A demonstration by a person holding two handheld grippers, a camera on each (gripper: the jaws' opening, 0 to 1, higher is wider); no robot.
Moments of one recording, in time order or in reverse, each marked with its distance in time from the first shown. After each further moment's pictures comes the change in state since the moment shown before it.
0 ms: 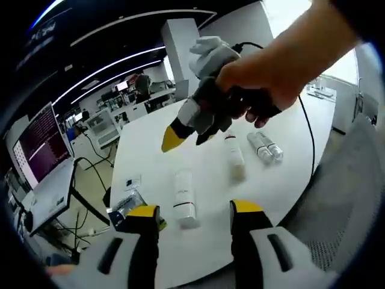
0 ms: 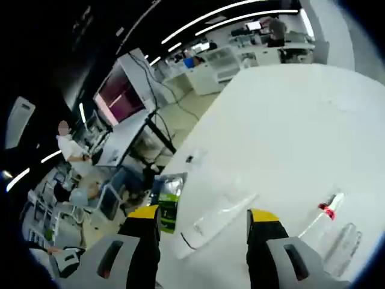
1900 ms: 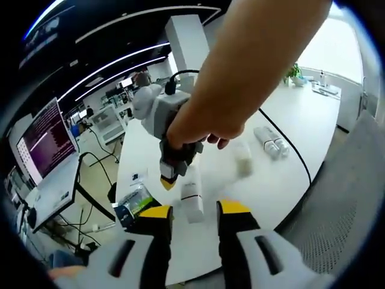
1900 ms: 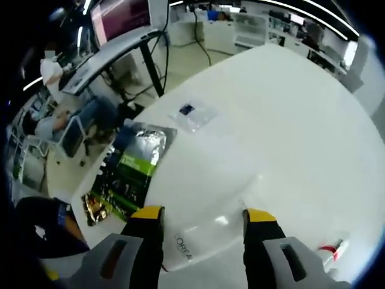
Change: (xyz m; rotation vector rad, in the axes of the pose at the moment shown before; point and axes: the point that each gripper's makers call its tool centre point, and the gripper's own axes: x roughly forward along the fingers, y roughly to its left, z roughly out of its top) left arm -0.001 0.010 -0.010 -0.002 0.027 0.035; right arm 0.086 -0.003 -0.029 -0.373 0.286 -0.189
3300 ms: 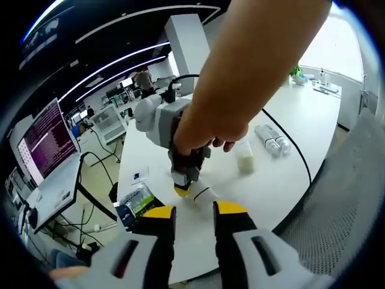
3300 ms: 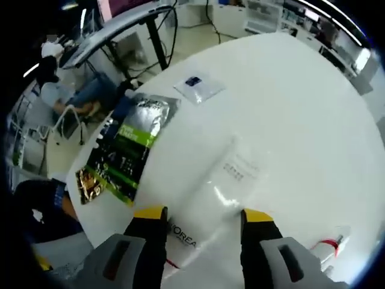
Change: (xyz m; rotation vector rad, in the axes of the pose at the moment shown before) left arm 0.000 0.002 -0.003 0.009 0.006 0.007; right arm 0.004 0.007 -0.038 -0.056 0.149 -0.010
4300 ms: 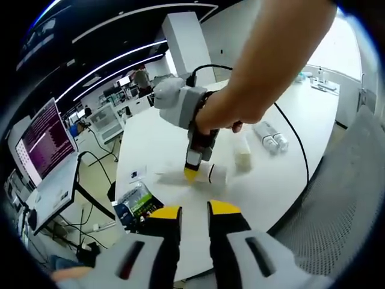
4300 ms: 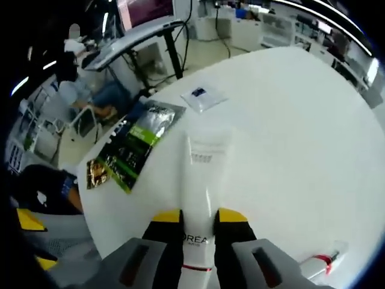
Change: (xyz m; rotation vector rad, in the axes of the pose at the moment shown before) left arm -0.001 -0.003 -0.002 0.009 0.016 -0.018; right arm -0.022 -0.020 0.001 -0.038 -0.156 0.133
